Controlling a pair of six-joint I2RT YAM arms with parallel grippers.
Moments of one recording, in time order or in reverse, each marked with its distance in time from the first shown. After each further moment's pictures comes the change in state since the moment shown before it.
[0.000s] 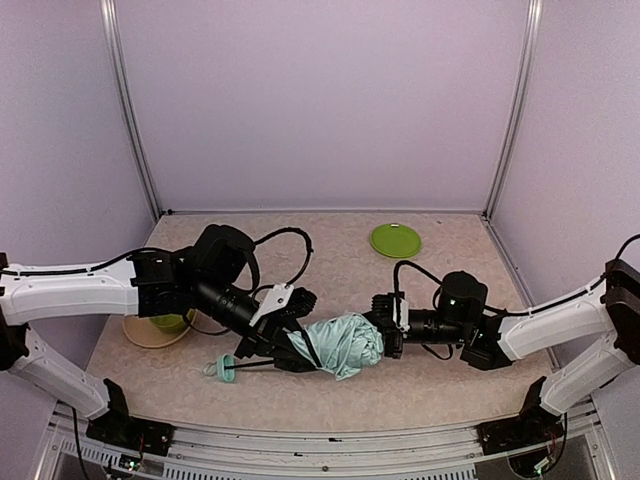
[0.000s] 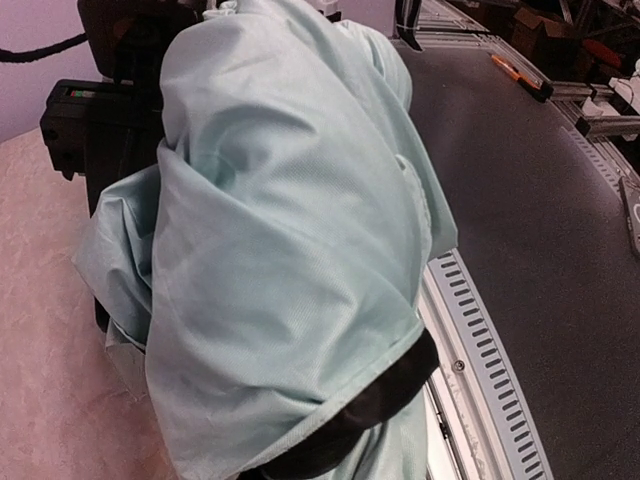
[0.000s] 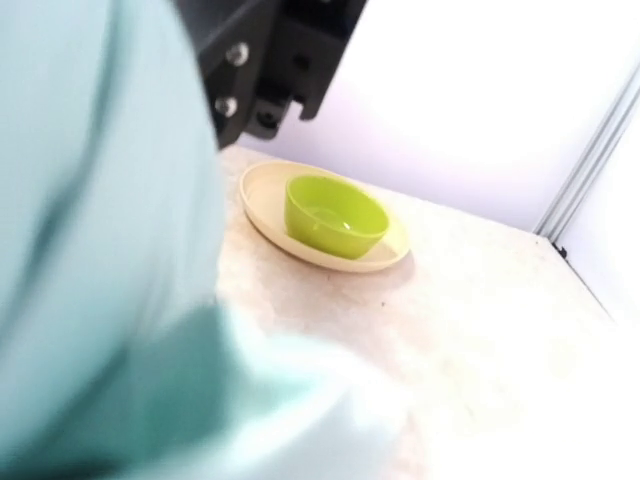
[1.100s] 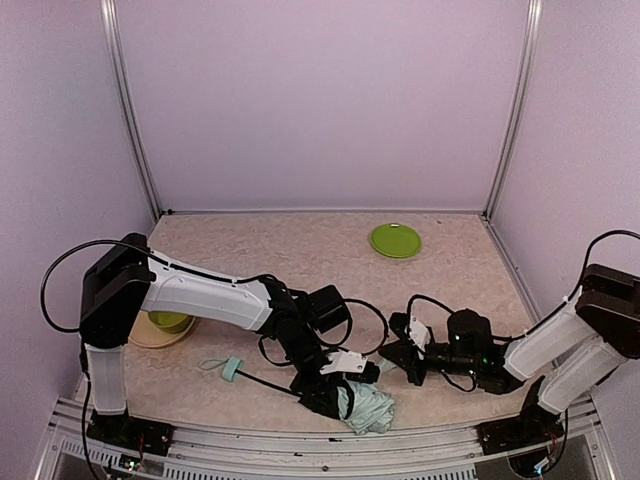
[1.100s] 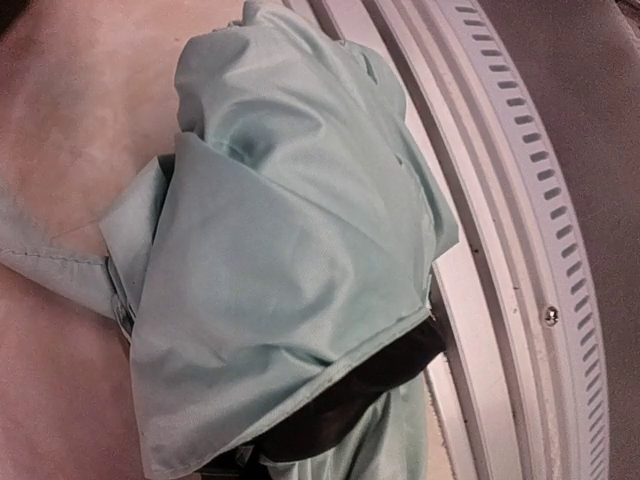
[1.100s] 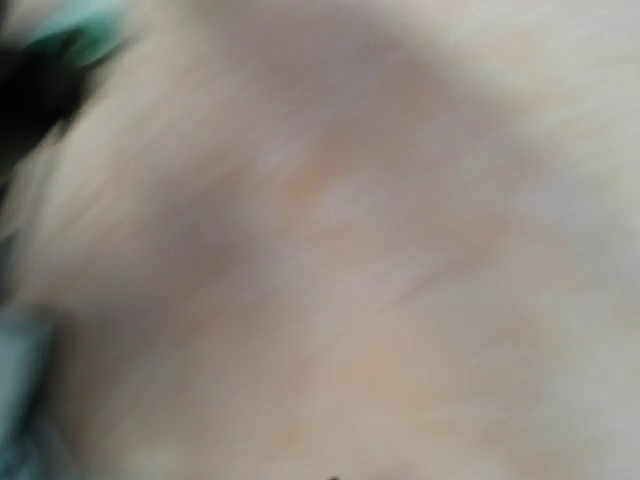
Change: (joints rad) left arm -0.119 0.665 0.350 -0.284 -0.138 0.150; right arm -0.045 0.103 -0.280 0.049 0.246 0.317
